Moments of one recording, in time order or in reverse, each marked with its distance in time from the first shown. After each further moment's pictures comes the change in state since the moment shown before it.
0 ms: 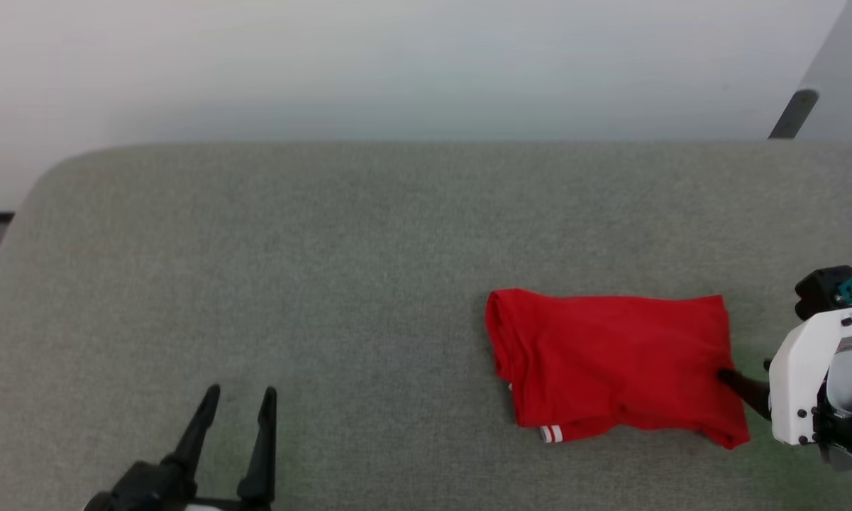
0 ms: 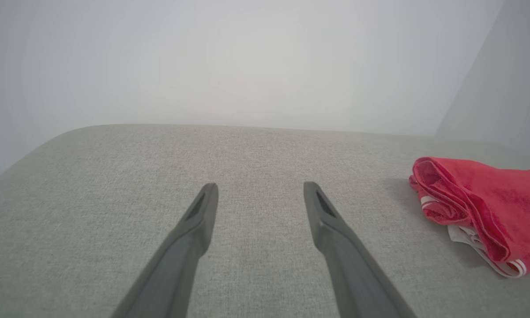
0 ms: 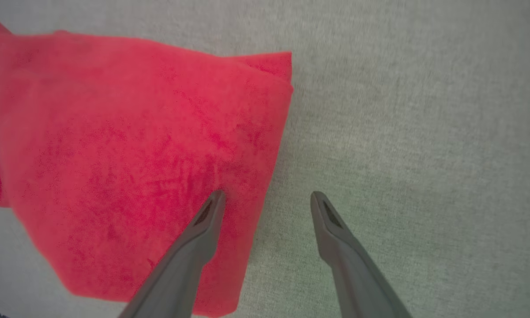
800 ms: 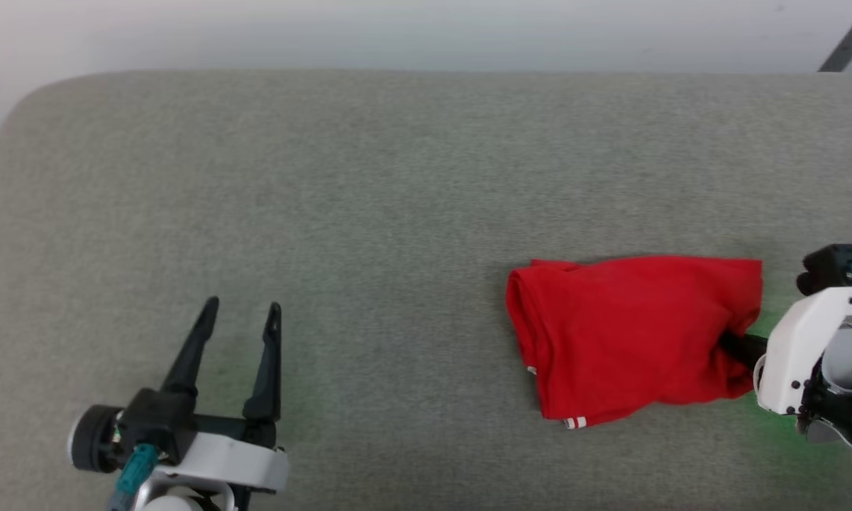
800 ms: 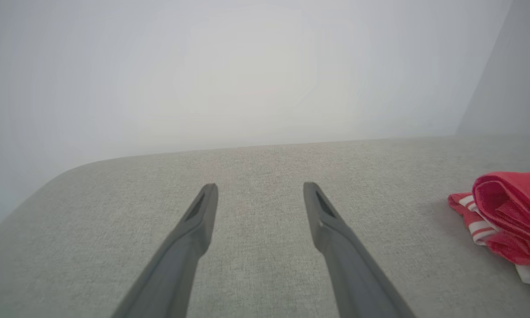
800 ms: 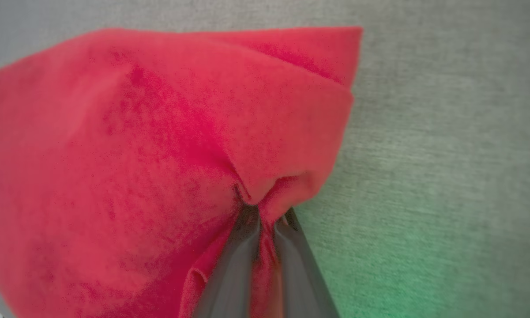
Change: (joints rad) left arm -0.178 -0.018 -0.003 0.004 0.100 0.010 0.000; right arm -0.058 0.051 -0.034 0.067 0.096 0.000 -0.027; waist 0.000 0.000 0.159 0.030
